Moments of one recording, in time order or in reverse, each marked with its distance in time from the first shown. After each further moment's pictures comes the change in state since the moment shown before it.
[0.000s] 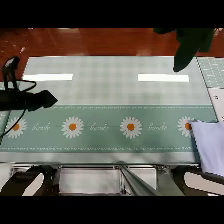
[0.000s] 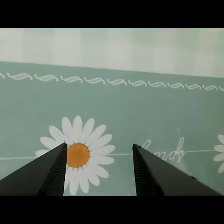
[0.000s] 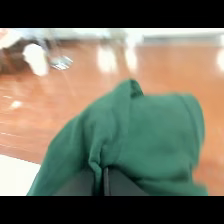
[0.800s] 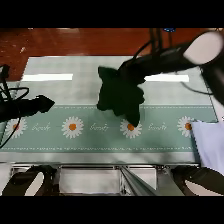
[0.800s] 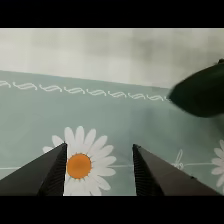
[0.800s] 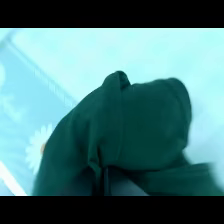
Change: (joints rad) left arm 0.078 0.110 -0.115 -0.079 0.083 0.085; right arm 0.560 0.072 -0.591 -0.051 0.015 0.048
